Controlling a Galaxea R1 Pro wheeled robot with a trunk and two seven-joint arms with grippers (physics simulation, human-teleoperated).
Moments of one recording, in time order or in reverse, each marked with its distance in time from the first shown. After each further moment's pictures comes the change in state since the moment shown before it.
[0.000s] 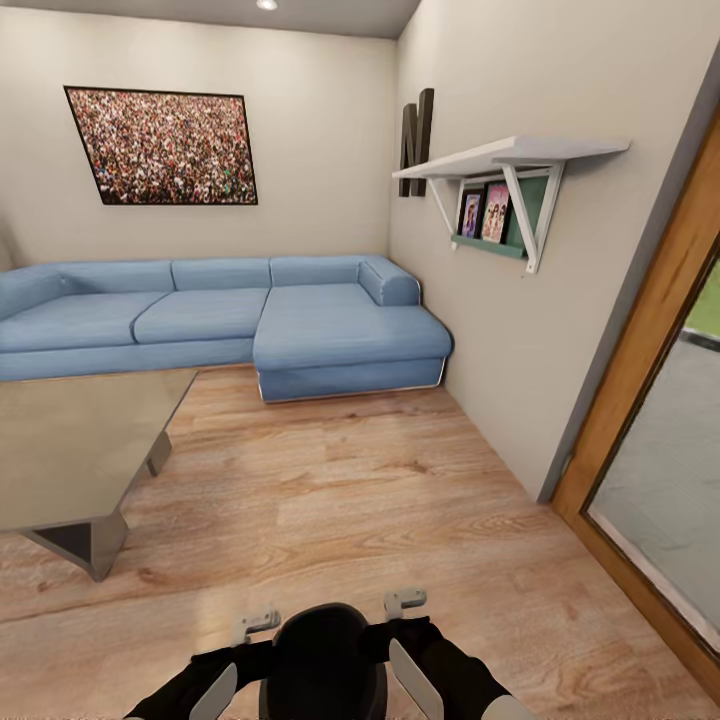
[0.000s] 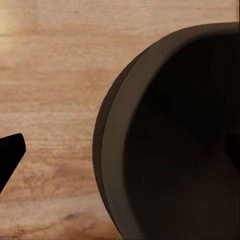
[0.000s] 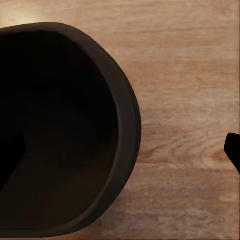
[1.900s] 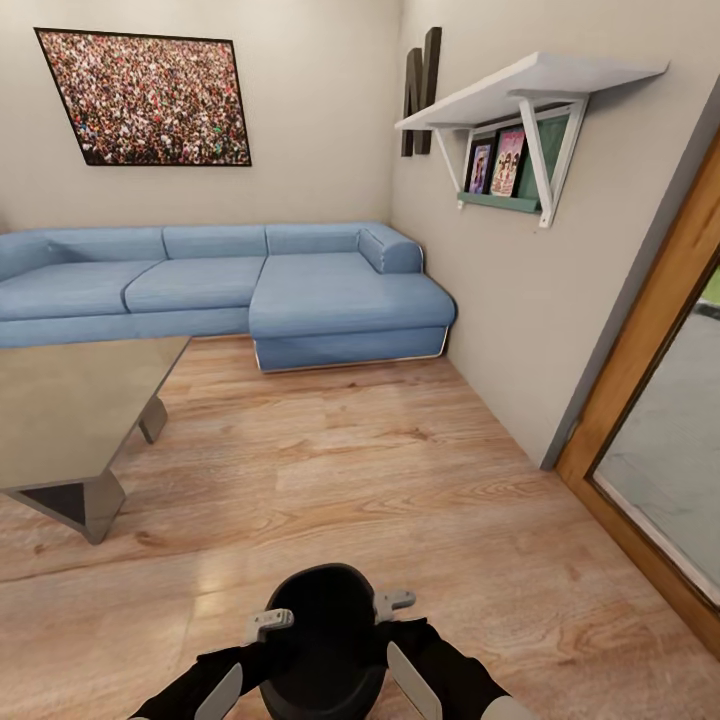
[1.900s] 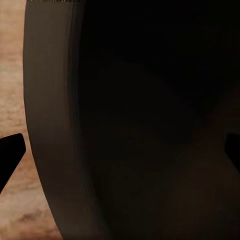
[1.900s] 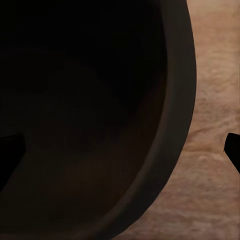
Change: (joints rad) left arm 0.000 -0.014 -0.008 -0.003 0.002 0.002 -0.117; right arm 0.000 0.000 0.029 -0.001 0.000 -0.007 0.106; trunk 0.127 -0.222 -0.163
